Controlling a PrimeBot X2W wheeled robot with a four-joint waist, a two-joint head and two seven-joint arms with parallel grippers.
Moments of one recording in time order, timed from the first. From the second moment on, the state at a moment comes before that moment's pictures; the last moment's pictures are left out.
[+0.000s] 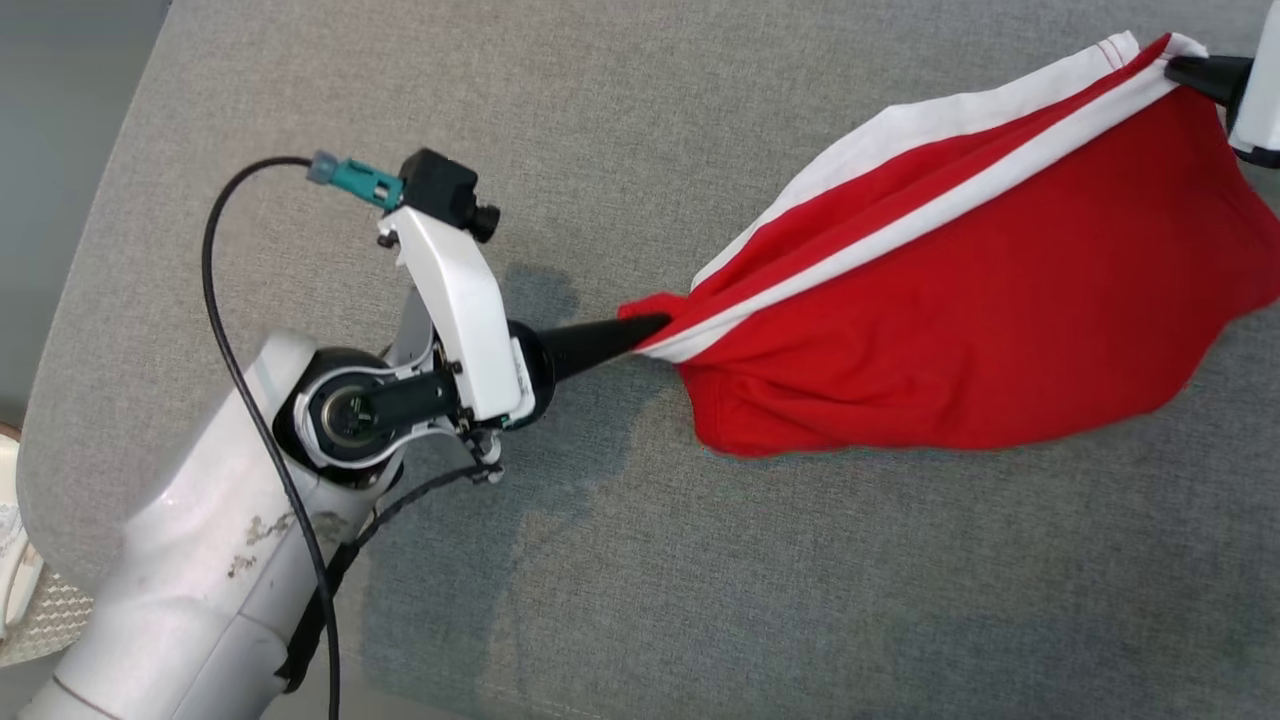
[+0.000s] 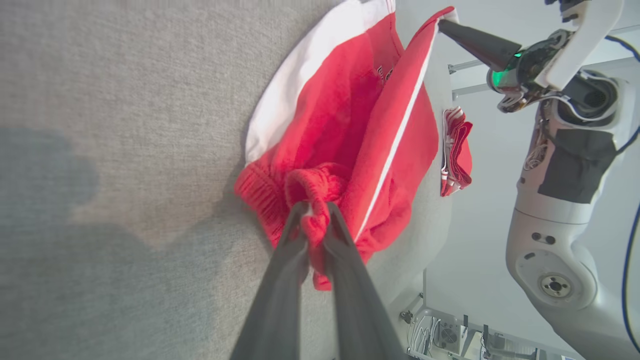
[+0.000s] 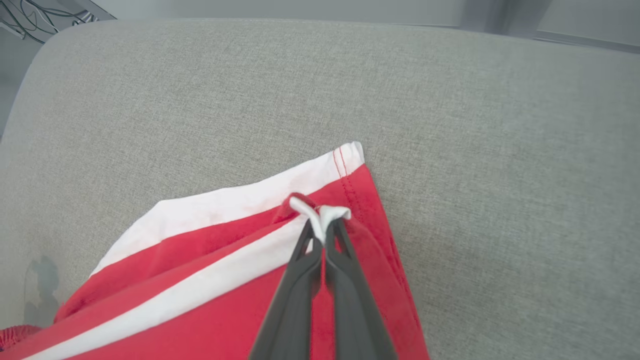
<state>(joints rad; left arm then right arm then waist) -0.73 0.27 -0.59 0.28 -1.50 -0.04 0.79 -1.03 -0.27 -0.06 0.45 0.39 0.13 1.12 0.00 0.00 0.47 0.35</state>
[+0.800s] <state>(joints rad) -0.86 0.19 -0.58 0.46 -1.47 -0.09 0.75 -1.18 -0.28 0.05 0.67 0.38 0.13 0.91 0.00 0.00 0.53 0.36</state>
